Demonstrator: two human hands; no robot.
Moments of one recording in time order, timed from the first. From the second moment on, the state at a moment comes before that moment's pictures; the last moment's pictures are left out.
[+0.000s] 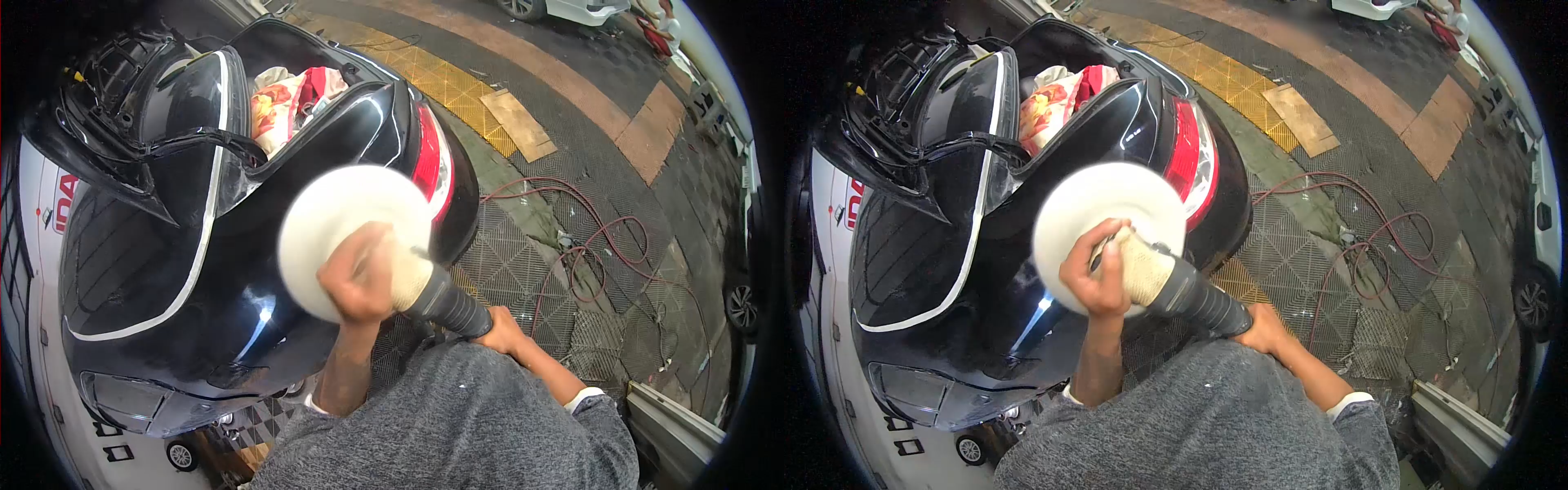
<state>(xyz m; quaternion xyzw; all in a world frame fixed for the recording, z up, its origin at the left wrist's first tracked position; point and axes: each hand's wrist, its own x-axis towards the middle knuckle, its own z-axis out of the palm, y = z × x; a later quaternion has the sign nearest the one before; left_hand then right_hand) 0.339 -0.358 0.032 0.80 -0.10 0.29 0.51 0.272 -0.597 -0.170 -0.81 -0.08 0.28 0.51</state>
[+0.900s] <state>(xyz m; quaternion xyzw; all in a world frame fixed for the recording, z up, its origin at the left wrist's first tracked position) 0.251 -0.287 0.011 0.76 -0.08 0.37 0.53 0.274 -0.545 -0.181 -0.84 -0.19 0.25 0.45</state>
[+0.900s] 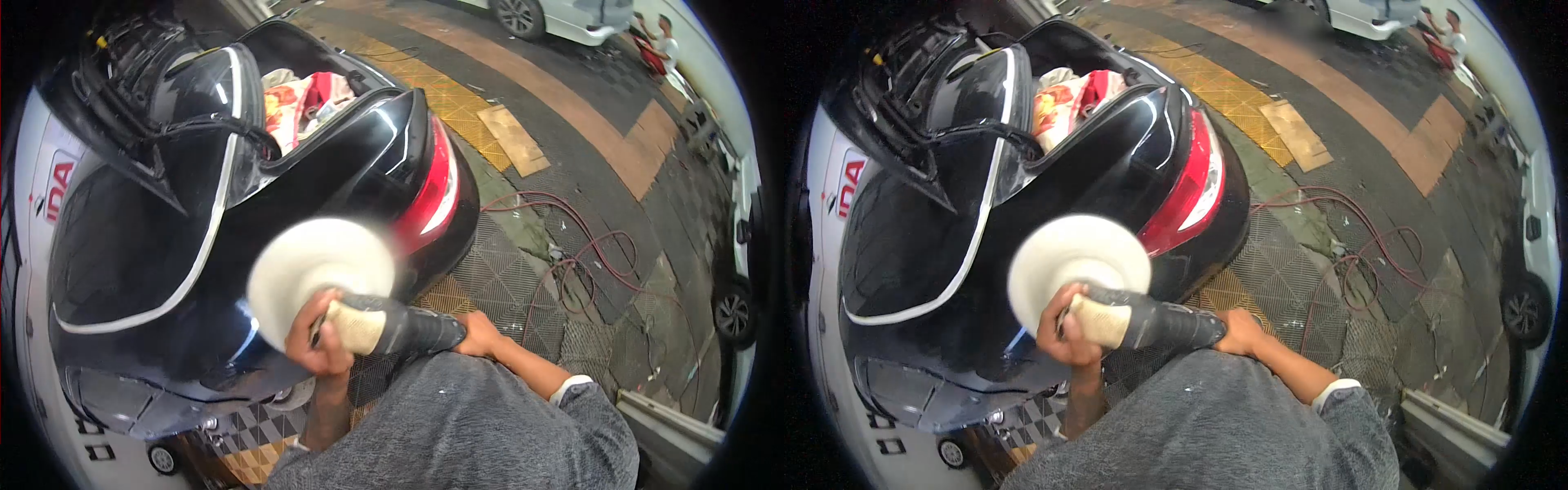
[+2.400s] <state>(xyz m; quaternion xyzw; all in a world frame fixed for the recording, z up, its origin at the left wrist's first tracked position) 0.539 -0.544 -0.040 0.80 0.11 0.37 0.45 0.537 -0.820 -0.227 -0.78 -0.20 0.40 0.43</state>
